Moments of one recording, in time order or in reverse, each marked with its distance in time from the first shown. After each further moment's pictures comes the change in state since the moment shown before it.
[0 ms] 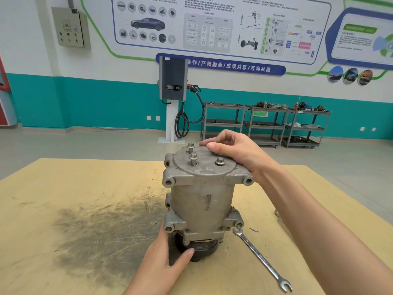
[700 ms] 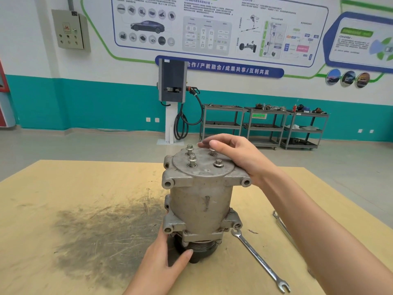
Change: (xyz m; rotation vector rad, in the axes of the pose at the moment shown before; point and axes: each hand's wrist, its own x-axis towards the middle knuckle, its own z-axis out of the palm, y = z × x) left_hand 0.001 -0.002 0.001 0.003 -0.001 0.033; right_hand -0.009 -0.003 0.002 -0.061 0.005 -0.027
